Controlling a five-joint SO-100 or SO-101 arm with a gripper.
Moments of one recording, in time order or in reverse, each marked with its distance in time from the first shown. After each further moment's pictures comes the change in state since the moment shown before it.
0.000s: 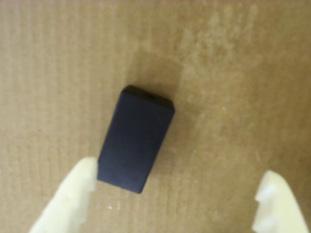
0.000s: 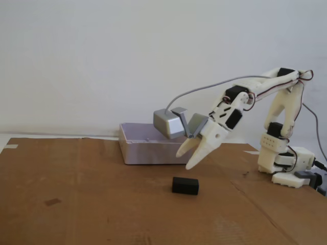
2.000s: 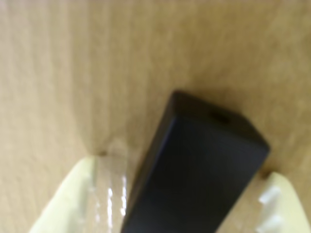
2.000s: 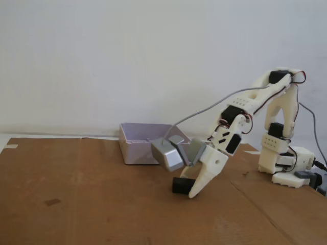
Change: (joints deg) arm -4.7 -15.6 -0.1 -10.0 5.9
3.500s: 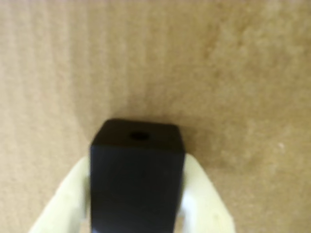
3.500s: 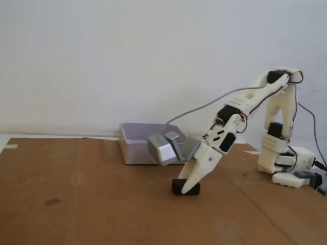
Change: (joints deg) arm 2.6 -1.1 -0.1 -2.3 -0.5
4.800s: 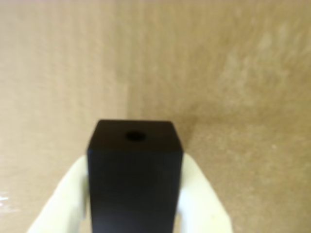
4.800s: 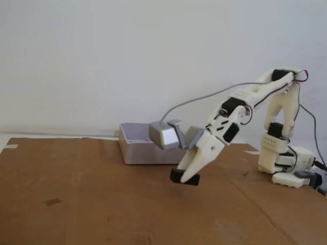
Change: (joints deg) arm -0.4 8.4 0.2 0.1 0.5
